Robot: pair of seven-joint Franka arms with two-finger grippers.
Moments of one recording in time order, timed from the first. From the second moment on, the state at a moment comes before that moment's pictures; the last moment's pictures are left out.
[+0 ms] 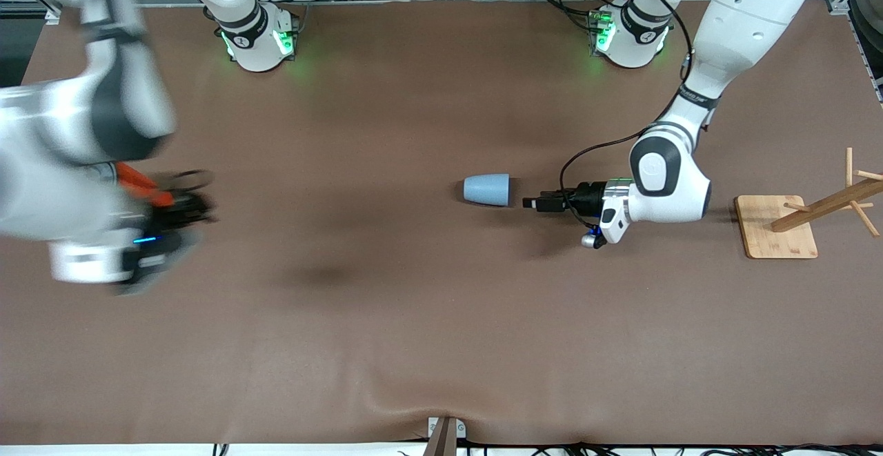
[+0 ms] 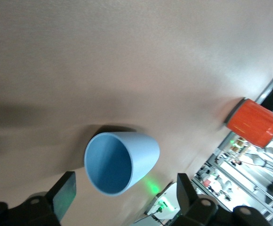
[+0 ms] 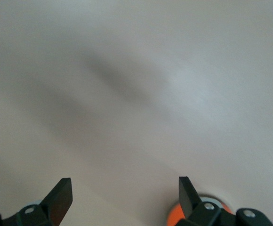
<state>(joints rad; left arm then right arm) -0.01 0.53 -0.28 -2.05 -1.12 2.16 0.24 0.01 0.43 0.01 -1.31 0.06 1.62 -0.63</state>
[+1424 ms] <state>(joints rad) -0.12 0.48 -0.27 -2.08 -1.28 2.22 0.35 -0.10 0.05 0.01 -1.53 0.07 1.51 0.08</state>
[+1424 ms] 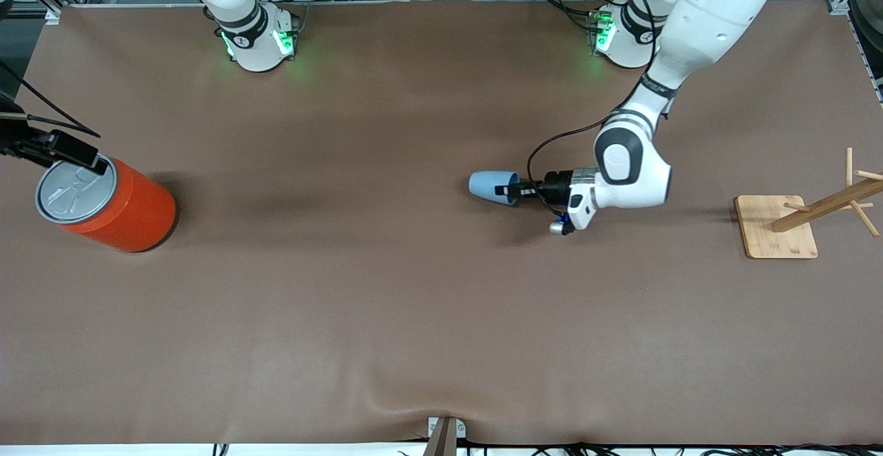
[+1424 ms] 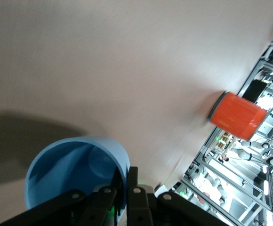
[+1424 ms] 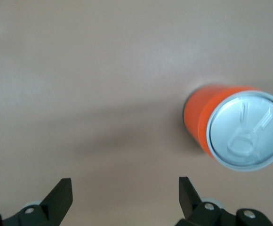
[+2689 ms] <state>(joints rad) 0.22 0.27 -0.27 -1.99 -0.09 2.19 -0.11 -0.12 -0.03 0.01 -1.54 0.06 1.56 0.07</state>
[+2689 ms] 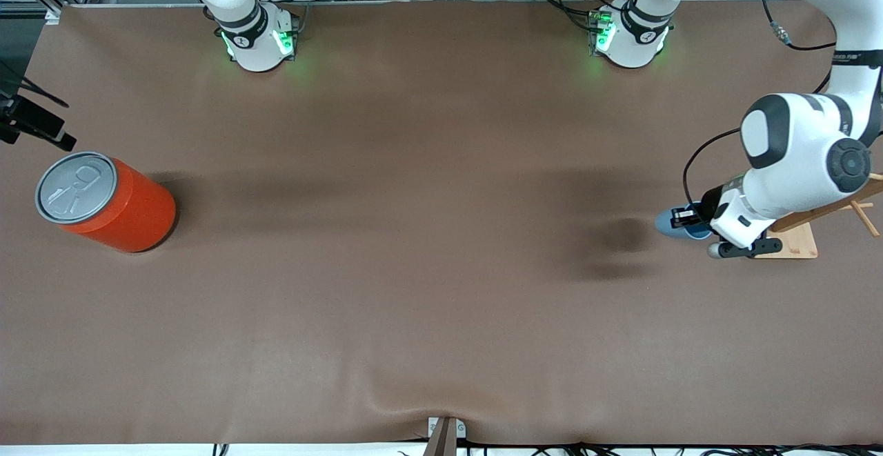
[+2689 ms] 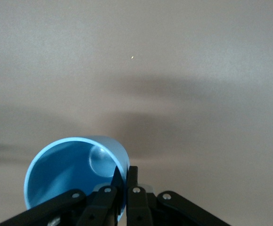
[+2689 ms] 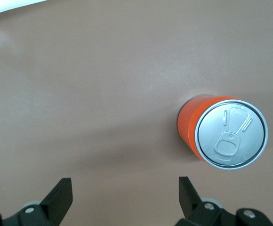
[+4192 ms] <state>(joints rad) 0.22 0.31 -0.27 -2.11 0.06 2.42 -0.12 0.02 -0.04 -0.19 -1.51 0.06 1.52 0.07</state>
